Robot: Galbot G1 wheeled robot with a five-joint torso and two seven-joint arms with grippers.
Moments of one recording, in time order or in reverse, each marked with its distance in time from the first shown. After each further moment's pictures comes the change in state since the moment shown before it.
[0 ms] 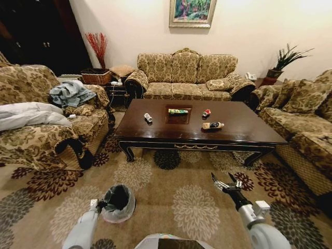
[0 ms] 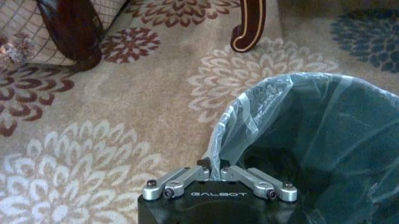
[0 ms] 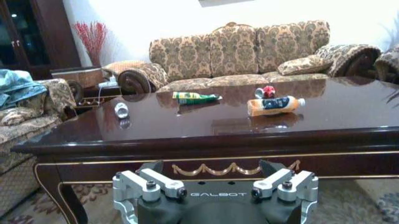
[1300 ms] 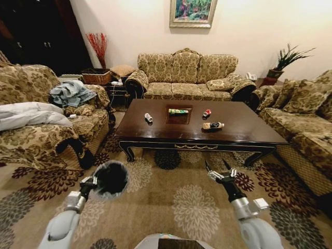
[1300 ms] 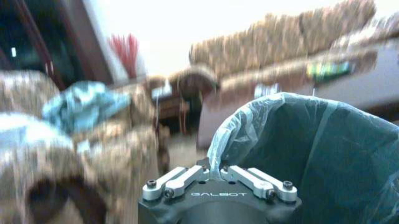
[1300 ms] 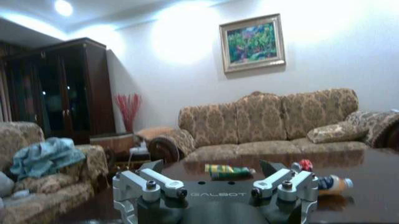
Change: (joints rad) left arm 0.637 0.010 -0.205 -1.405 -0.125 0.087 -0.071; right arm 0.039 0.034 -0.048 0.154 -0.007 0.143 -0.020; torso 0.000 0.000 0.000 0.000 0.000
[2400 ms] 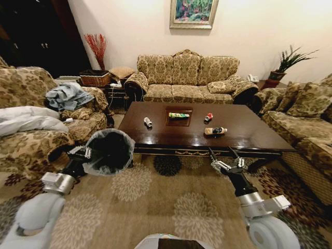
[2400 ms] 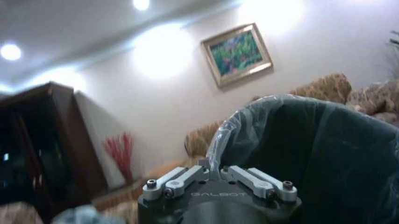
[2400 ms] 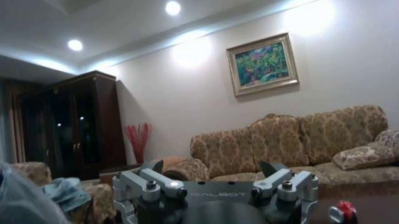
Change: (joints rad) left arm -0.017 0.184 -0.164 -0.306 -0.154 0.046 -0.008; right arm -0.006 0.007 0.012 0.178 0.079 -0.063 0.027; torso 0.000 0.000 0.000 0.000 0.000
